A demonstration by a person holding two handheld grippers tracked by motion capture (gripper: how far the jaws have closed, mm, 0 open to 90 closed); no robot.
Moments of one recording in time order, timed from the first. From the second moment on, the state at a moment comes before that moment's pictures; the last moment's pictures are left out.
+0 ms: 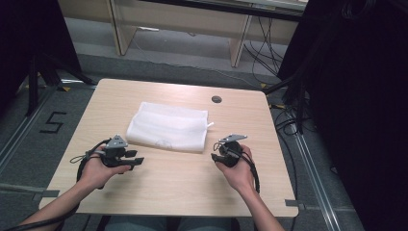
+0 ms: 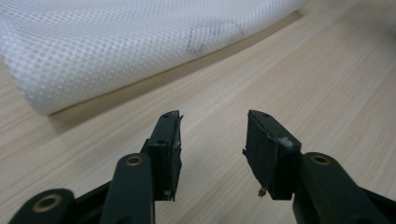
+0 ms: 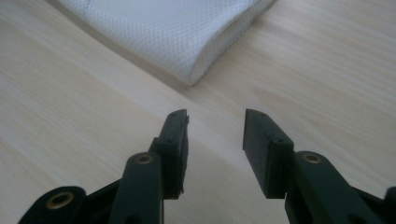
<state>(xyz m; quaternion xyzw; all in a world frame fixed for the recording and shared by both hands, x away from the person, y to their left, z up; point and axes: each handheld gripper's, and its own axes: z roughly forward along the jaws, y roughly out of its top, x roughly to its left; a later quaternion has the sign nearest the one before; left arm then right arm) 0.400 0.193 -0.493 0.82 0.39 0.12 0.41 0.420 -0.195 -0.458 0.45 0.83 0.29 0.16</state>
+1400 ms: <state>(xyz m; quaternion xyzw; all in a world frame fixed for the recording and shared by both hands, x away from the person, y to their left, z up) 0.430 0.131 -0.495 0.85 0.32 0.11 0.41 0.532 -0.131 -0.468 0.48 0.83 0.24 0.17</state>
